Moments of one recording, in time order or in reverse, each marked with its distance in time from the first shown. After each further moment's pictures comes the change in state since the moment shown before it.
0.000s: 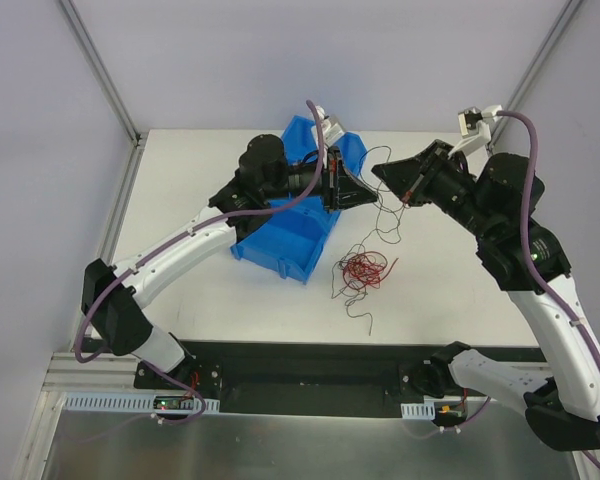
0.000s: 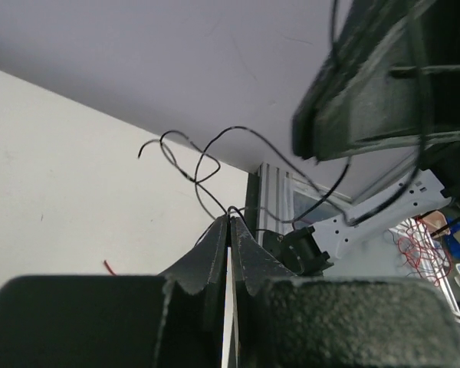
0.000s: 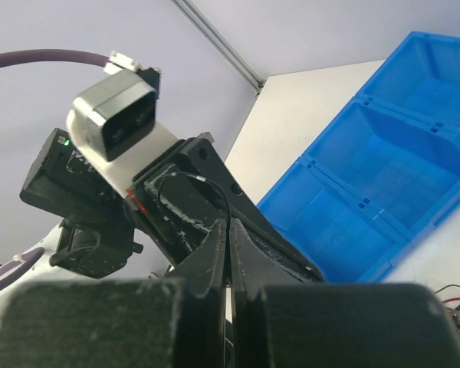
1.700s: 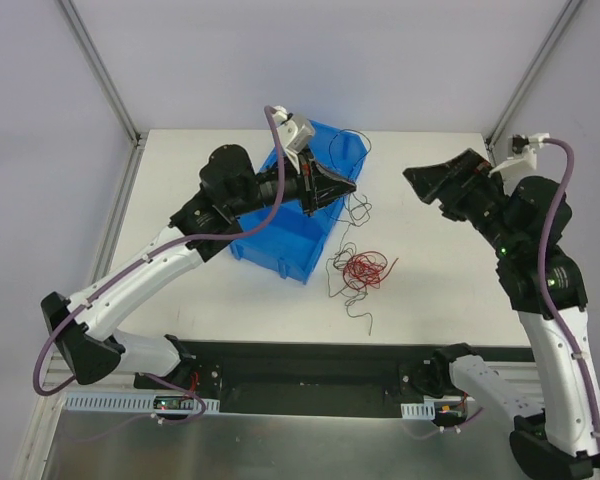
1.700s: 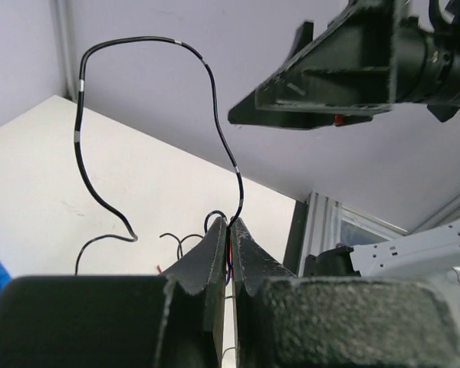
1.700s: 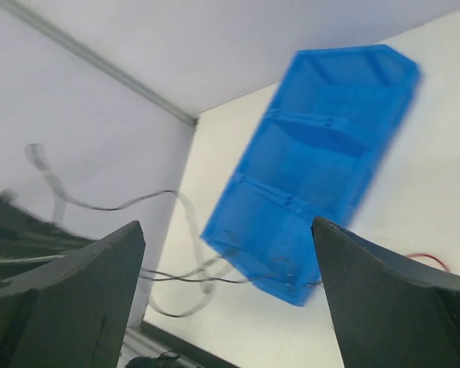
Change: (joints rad) left arm -0.039 -0.192 -0.053 -0.079 -0.211 0.129; right arm -0.199 -0.113 -0.111 -0.041 -0.003 0.066
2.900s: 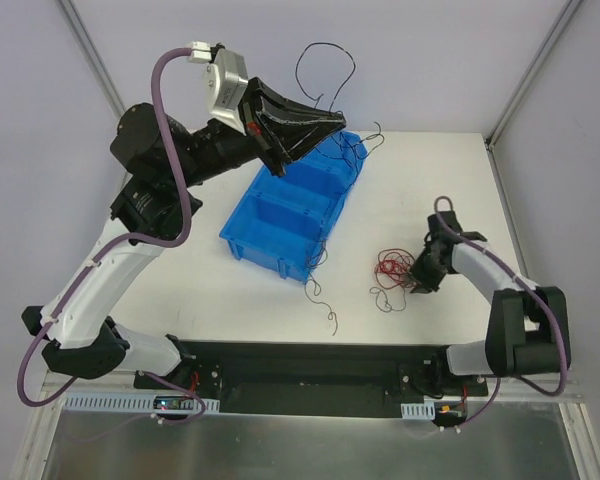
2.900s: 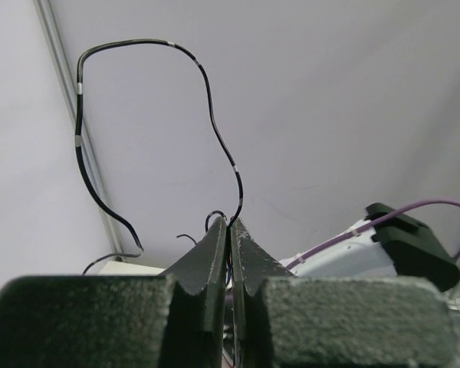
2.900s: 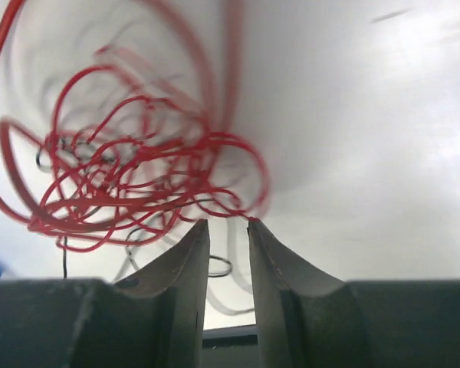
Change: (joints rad) left arm -0.013 0.010 0.517 -0.131 0.030 0.150; right arm -0.164 0.534 -0.600 -0.126 0.058 0.029
